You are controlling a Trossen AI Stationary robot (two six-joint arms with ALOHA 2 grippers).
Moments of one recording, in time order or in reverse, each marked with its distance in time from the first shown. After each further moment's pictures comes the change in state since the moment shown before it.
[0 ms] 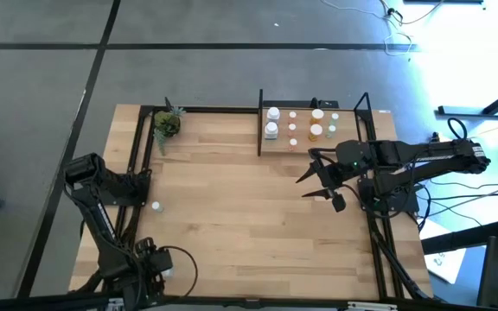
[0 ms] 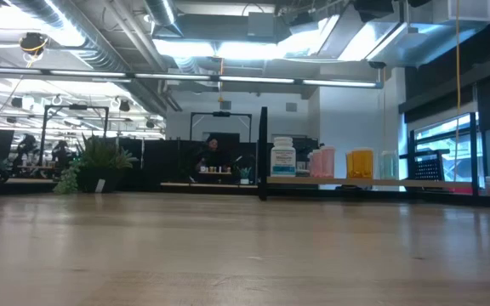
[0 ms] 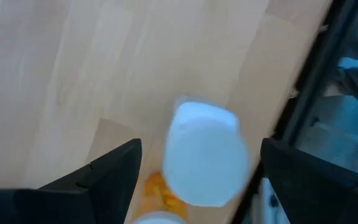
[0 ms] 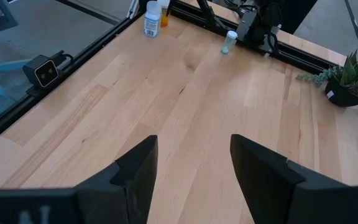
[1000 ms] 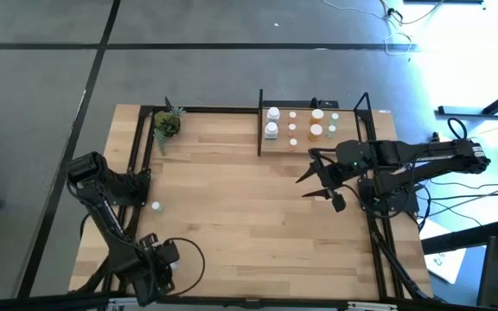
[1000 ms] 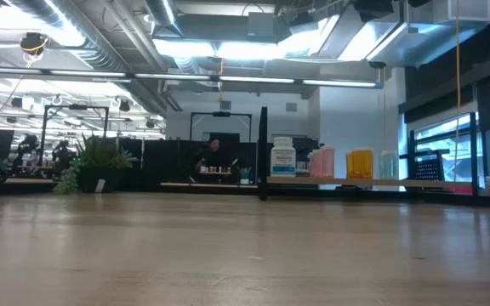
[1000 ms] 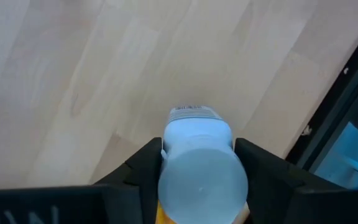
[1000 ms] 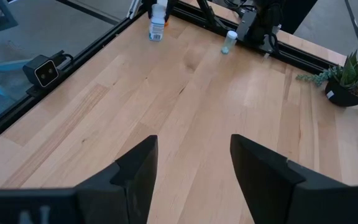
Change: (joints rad) left arm 0.082 -0.001 -0.026 0.004 0.015 -0.051; right arm 0.000 0.000 0.000 0.000 0.000 0.000
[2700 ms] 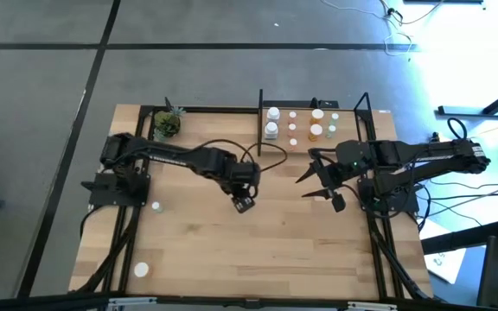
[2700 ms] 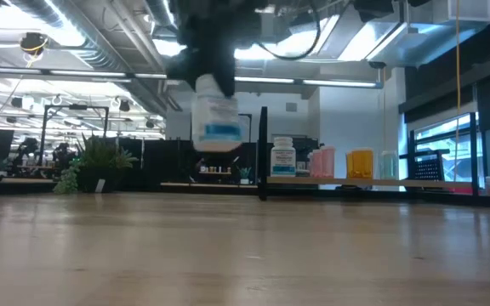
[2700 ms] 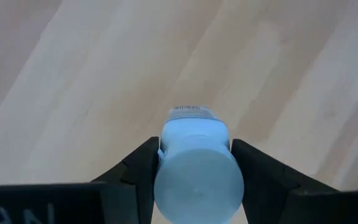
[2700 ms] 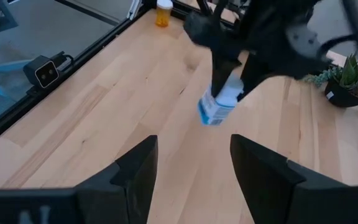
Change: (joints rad) left arm 0.974 0.108 0.401 -0.042 0.191 0.920; right arm 0.000 0.001 0.000 0.002 0.000 0.000
